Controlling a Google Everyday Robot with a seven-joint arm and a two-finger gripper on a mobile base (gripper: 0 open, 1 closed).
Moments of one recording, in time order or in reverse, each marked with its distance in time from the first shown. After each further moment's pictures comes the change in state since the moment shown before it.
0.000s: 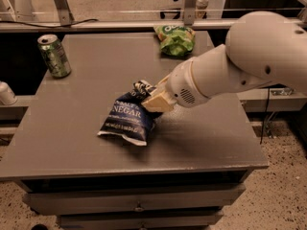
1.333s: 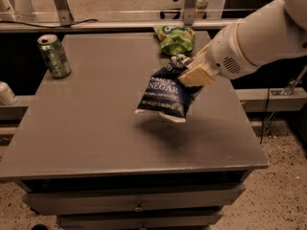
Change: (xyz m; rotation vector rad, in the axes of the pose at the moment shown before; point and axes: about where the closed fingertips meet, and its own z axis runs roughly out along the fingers) arm 0.002 -0.052 -0.096 0.188 0.095 -0.046
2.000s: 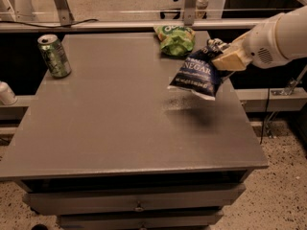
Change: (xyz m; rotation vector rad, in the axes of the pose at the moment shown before) arm 0.051 -0.092 -0.026 0.180 -0.047 0.079
